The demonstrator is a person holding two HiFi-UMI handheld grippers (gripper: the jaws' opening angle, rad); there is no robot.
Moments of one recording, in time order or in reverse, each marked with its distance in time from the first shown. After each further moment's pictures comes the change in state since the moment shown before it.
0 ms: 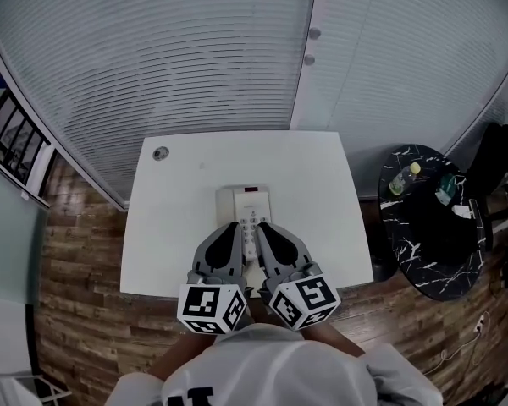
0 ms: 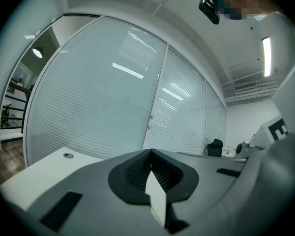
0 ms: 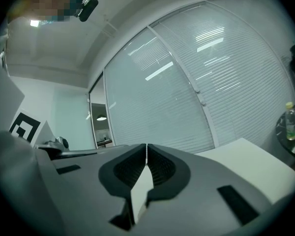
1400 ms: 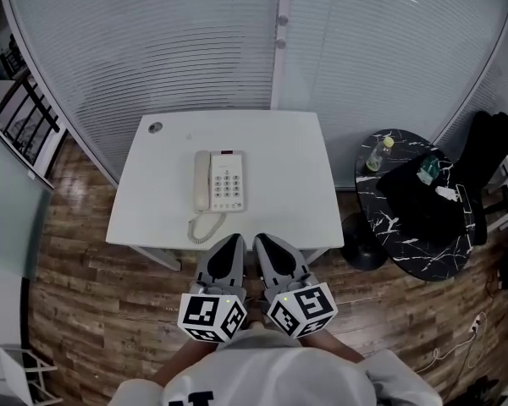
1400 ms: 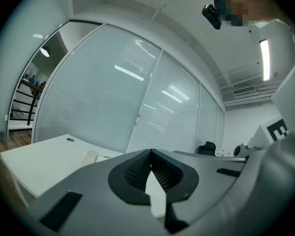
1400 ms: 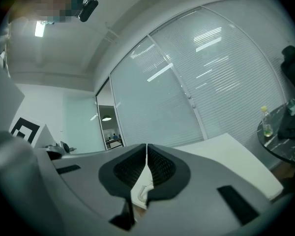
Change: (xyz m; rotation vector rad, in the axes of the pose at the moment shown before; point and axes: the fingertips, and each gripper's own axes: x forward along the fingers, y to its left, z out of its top) left arm -0.114 -0.146 -0.055 -0.045 -0.025 0.014; right arm -0.188 0.014 -0.009 0.020 0.008 0.042
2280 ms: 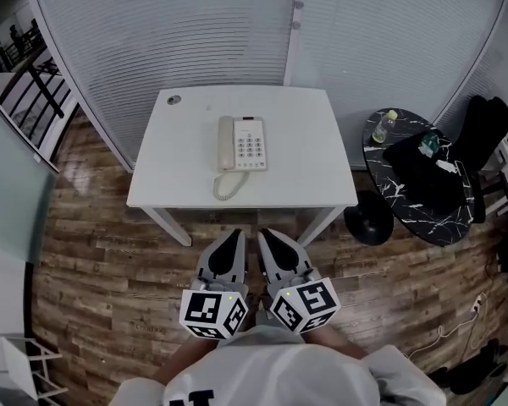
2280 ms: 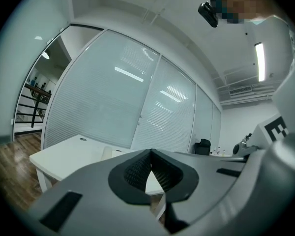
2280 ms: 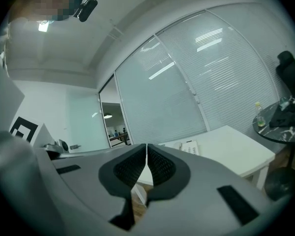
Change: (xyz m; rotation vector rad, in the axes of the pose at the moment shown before) left arm -0.138 0.019 -0.002 0.014 0.020 -0.005; right arm -0.057 0.117 -0.044 0.000 0.030 -0.019
